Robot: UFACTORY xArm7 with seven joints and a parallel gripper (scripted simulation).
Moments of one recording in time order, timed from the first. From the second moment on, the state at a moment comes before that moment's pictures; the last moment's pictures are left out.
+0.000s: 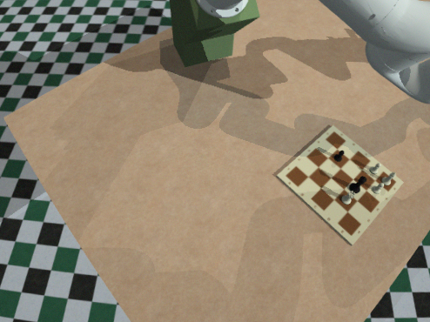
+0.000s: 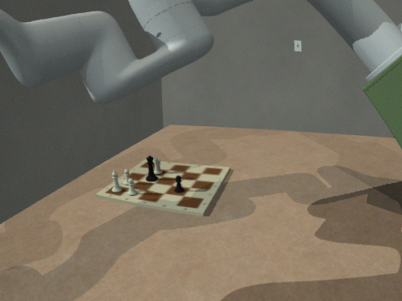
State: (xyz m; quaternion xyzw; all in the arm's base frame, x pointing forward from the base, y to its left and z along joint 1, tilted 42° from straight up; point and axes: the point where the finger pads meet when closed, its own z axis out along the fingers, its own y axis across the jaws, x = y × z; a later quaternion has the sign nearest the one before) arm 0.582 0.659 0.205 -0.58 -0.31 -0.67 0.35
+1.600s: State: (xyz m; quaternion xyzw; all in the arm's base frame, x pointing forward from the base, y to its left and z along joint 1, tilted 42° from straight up) arm 0.516 0.650 0.318 -0.01 -0.63 -0.77 -0.10
